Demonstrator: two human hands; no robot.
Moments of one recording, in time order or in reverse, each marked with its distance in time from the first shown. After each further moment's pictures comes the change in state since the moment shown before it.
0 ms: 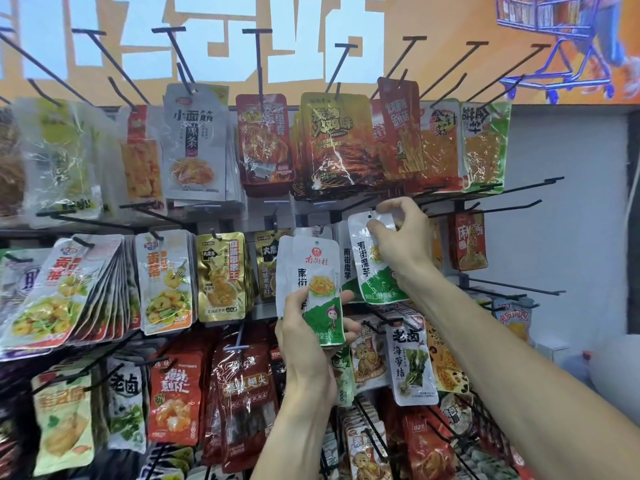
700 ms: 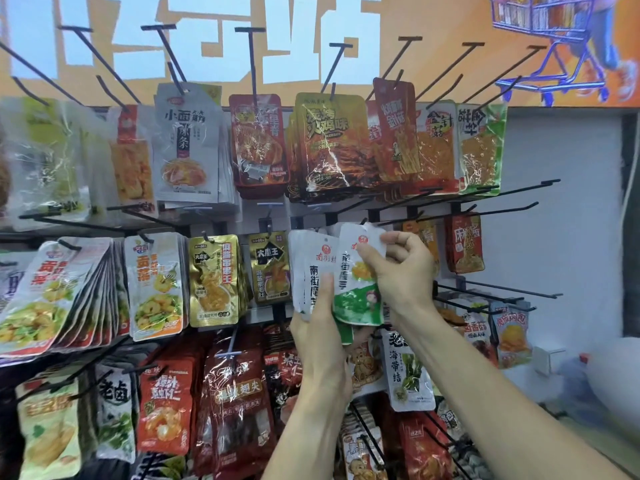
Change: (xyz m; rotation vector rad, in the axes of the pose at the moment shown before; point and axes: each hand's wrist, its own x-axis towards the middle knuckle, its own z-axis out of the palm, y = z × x) left_hand 0.010 -0.018 0.024 -0.096 0.081 -0.069; right_hand -0.043 0.015 0.001 0.301 0.050 0.153
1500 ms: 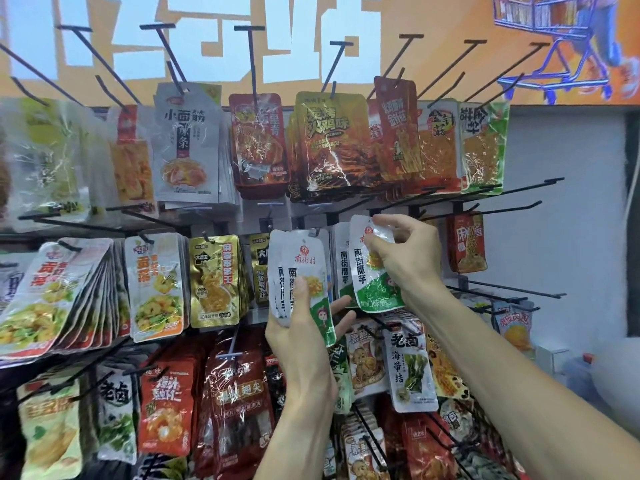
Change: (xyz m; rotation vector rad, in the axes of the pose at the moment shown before) left_hand -0.002 0.012 -0.011 -0.063 0.069 0.150; right_hand 0.033 -0.010 -0.005 -0.312 -0.019 -0.136
